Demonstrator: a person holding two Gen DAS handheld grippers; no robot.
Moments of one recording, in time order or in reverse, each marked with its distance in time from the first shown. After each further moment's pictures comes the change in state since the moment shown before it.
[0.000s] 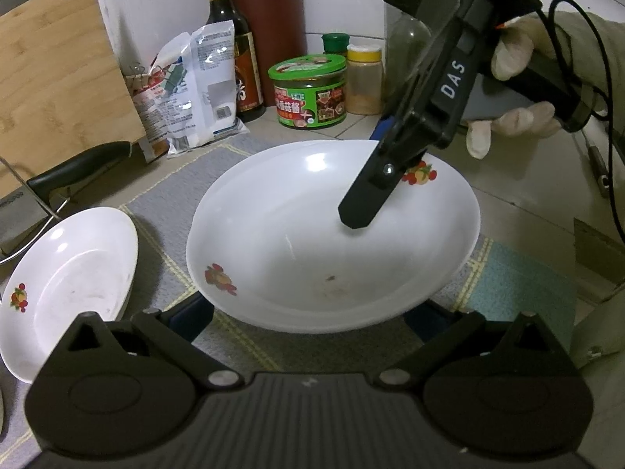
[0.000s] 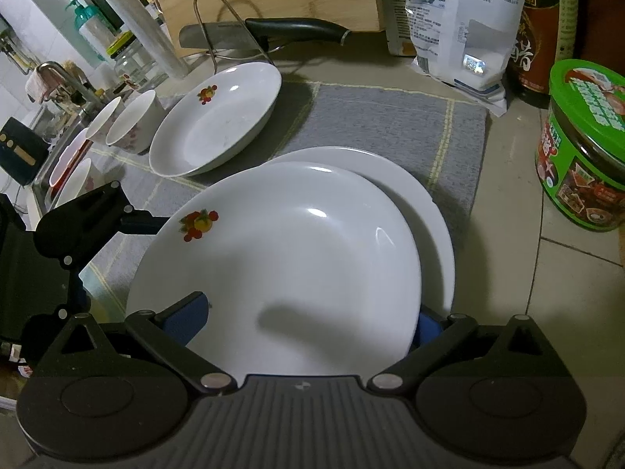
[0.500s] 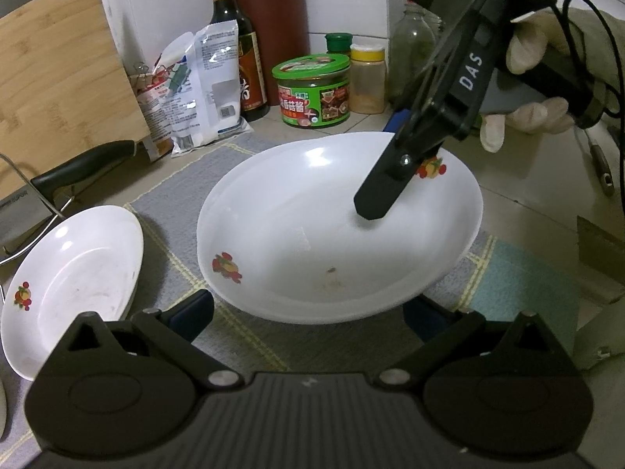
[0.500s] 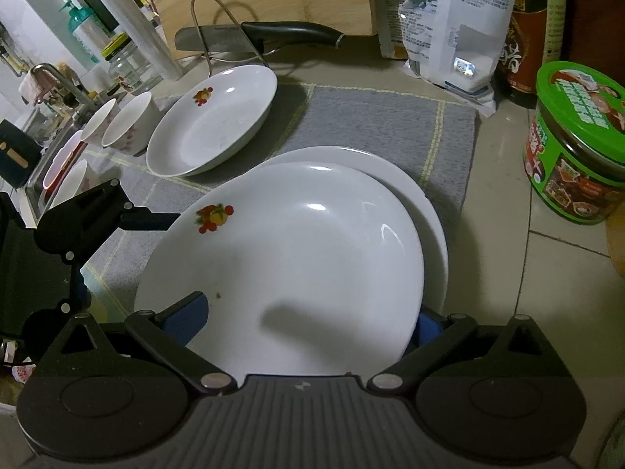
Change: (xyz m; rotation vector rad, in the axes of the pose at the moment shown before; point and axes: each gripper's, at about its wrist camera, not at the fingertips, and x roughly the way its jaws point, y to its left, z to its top) left arm 0.000 0.001 -0.001 -0.001 -0.003 0.012; right arm -0.009 0.007 -0.006 0.012 -0.012 -0.035
